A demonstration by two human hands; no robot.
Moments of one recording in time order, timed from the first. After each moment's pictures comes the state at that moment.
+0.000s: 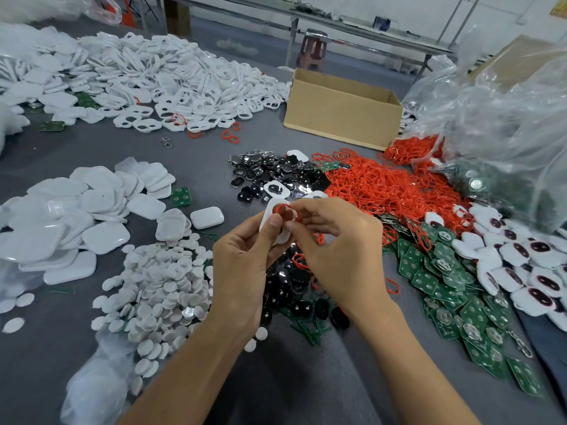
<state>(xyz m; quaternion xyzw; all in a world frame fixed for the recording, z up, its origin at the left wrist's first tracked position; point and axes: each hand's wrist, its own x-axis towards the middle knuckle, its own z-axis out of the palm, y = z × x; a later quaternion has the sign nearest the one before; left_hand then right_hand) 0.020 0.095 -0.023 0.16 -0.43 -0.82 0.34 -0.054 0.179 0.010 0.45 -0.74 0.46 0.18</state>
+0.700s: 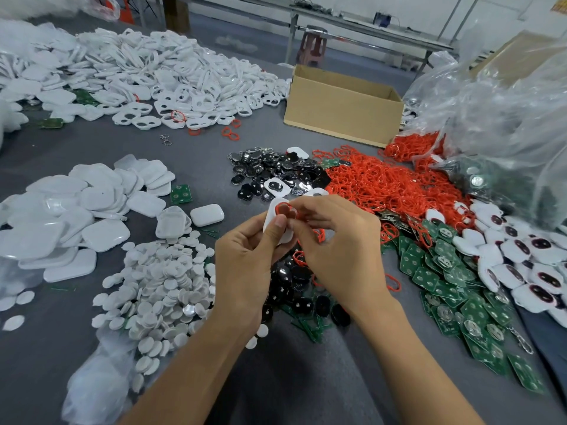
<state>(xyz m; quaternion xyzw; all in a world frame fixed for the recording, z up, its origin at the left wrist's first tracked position) 0.021 0.098 -0.022 0.17 -0.46 -0.81 0.33 -0.054 0.179 0.009 0.46 -0.75 0.45 0.18</state>
